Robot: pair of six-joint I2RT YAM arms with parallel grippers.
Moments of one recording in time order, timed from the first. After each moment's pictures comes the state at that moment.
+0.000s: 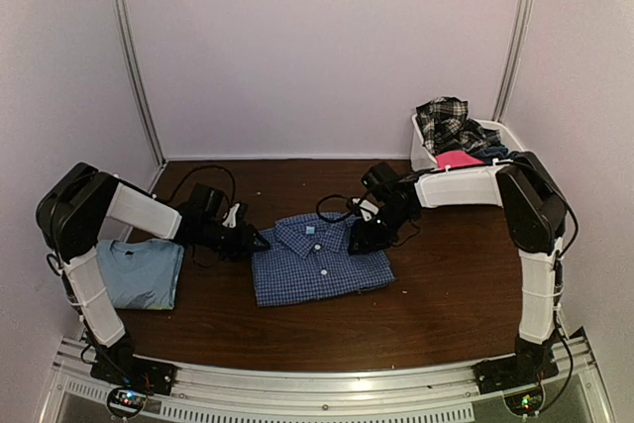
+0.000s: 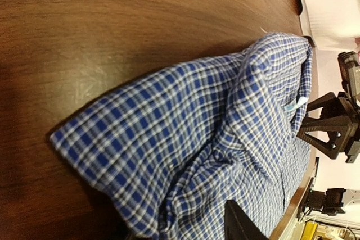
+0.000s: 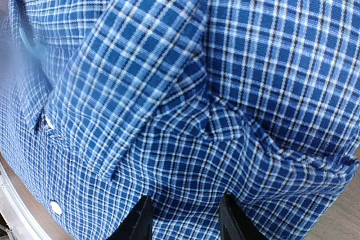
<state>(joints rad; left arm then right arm) -0.44 1.83 0.84 0.12 0.54 -0.65 0.64 2.06 1.43 -0.55 -0.30 0.30</state>
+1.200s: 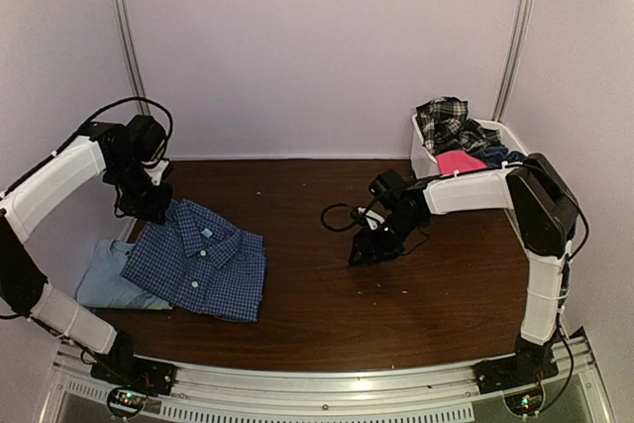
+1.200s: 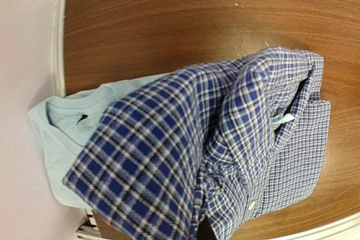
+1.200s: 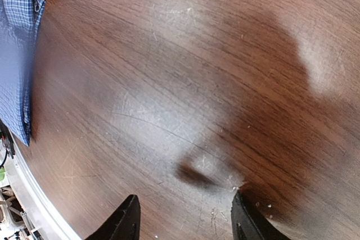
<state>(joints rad) -0.27 1.41 1.32 -1.21 -0.09 -0.19 0.64 1.98 1.31 -0.53 -0.41 0.32</state>
